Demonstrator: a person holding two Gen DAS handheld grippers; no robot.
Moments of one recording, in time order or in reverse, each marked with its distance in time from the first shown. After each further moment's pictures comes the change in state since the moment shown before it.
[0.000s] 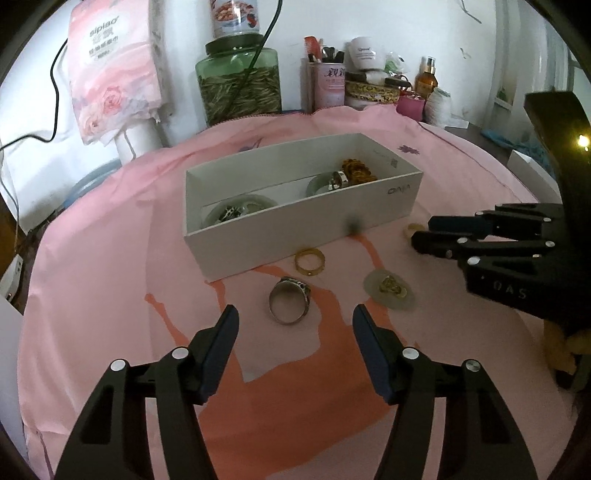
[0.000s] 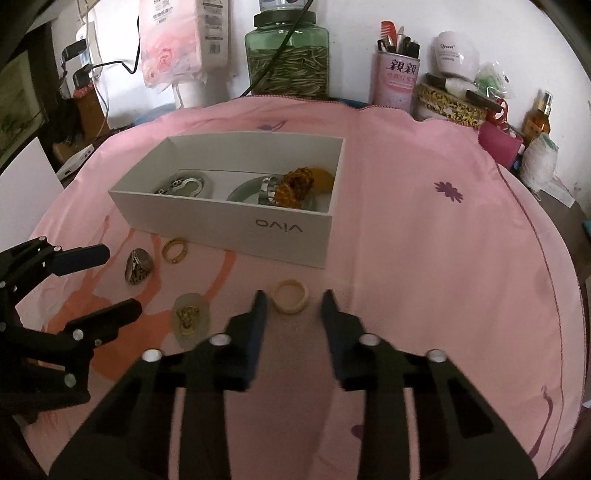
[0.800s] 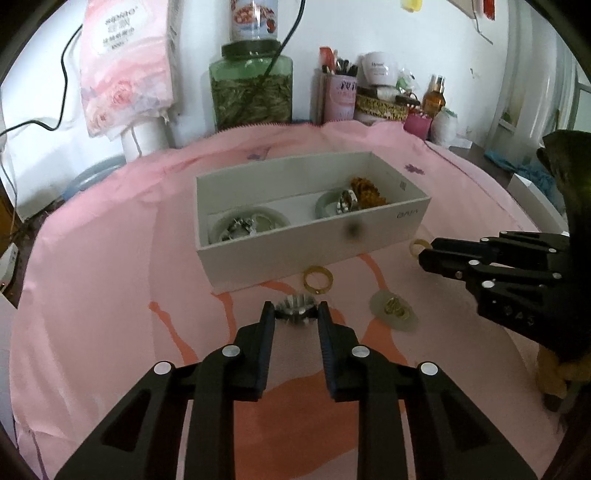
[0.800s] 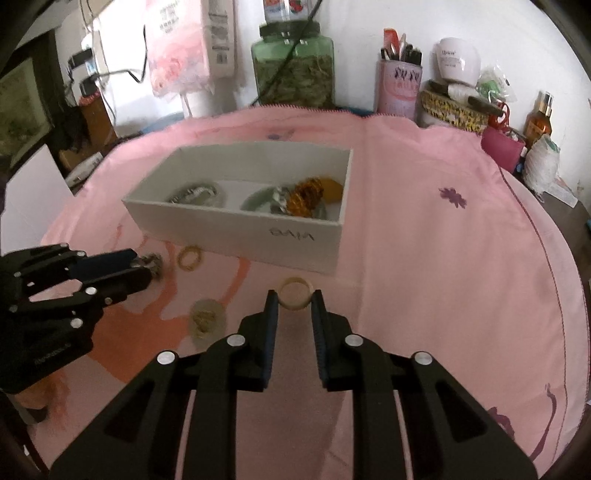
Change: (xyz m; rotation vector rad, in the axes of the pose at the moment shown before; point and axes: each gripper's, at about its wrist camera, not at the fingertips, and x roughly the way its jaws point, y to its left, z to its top) left arm -0.007 0.009 0.008 -0.057 -0.038 -0.019; right arm -0.018 0.007 0.004 0.011 -0.061 0.047
